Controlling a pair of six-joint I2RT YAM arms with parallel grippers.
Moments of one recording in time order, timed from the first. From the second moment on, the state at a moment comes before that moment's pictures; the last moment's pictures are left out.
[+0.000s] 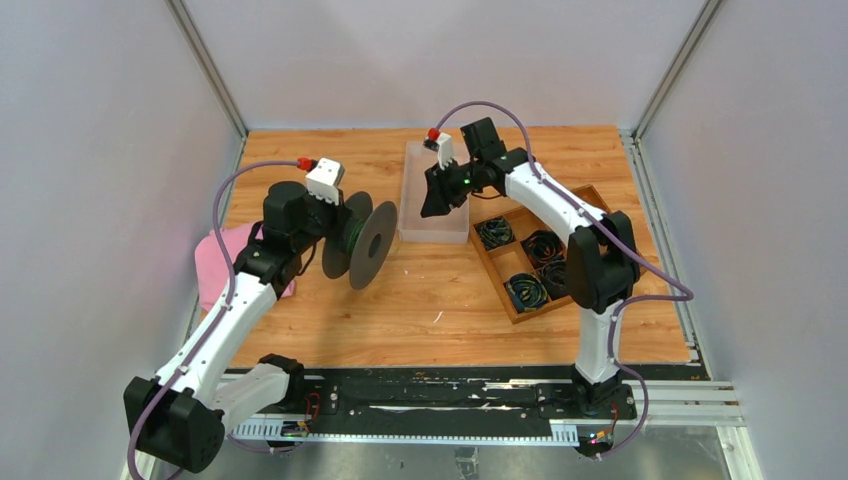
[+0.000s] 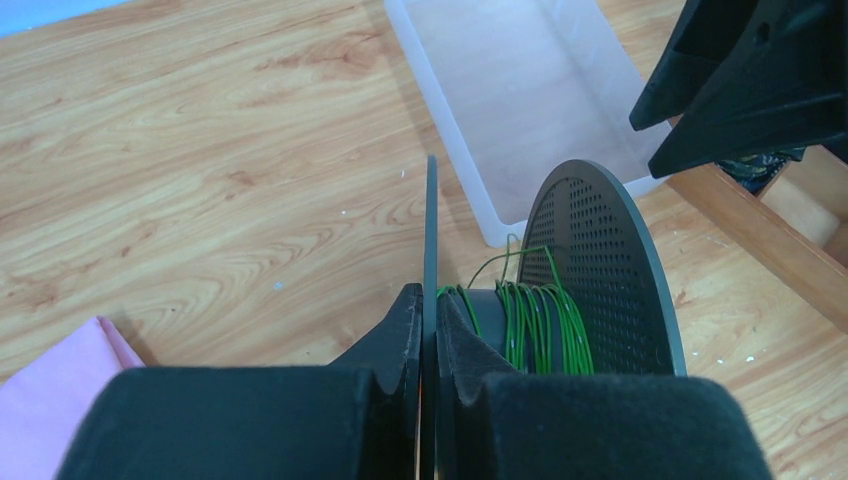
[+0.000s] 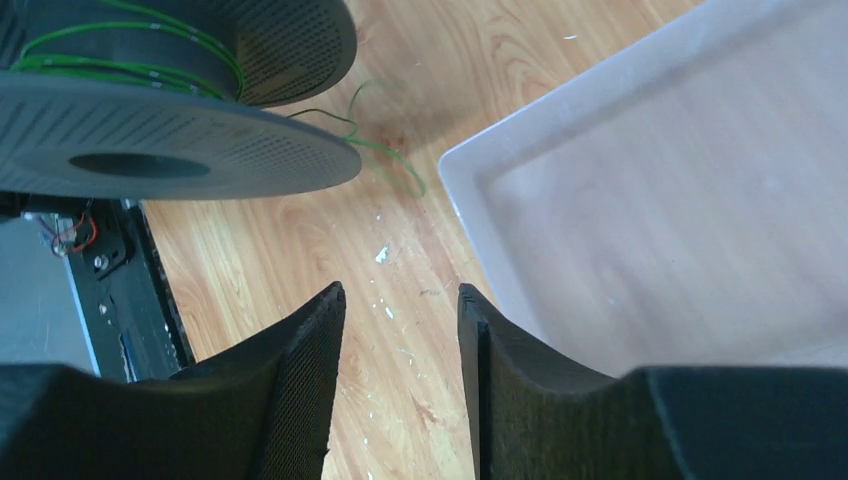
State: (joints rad) left arm -0.30 1.00 0.84 -0.20 0.13 0.01; right arm 0.50 1.98 1.73 -0.57 -0.71 -0.12
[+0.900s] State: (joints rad) left arm -0.28 0.99 0.92 -0.28 0.27 -0.07; right arm 0.51 2.11 1.60 -0.32 -0.89 -0.09
